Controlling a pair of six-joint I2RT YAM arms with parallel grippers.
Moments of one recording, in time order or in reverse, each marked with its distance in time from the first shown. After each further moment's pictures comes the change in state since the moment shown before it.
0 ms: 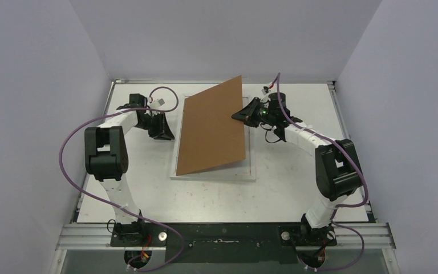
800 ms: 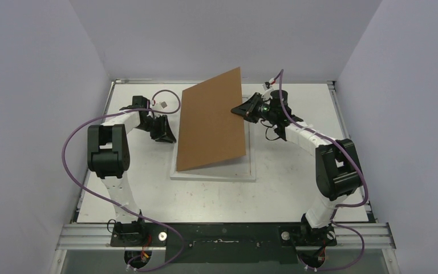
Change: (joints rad) left arm -0.014 0.042 0.000 0.000 -0.001 0.003; right arm -0.014 0.005 0.014 0.075 -0.027 0.036
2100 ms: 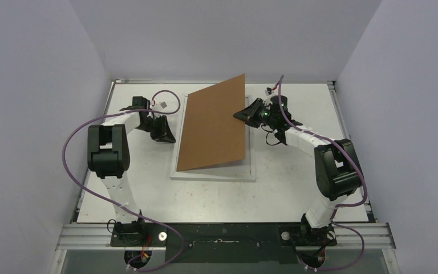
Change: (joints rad) left arm 0.001 0.001 -0.010 0.019 0.002 -0.011; right arm 0.001 0.000 -0.075 0.055 0.056 0.000
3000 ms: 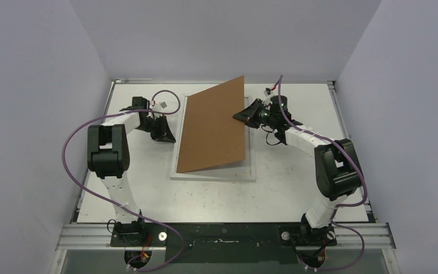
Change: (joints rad) left arm 0.002 0.000 -0.008 0.014 0.019 -0.001; right arm 0.001 0.000 0.003 -0.019 -0.031 -0.011
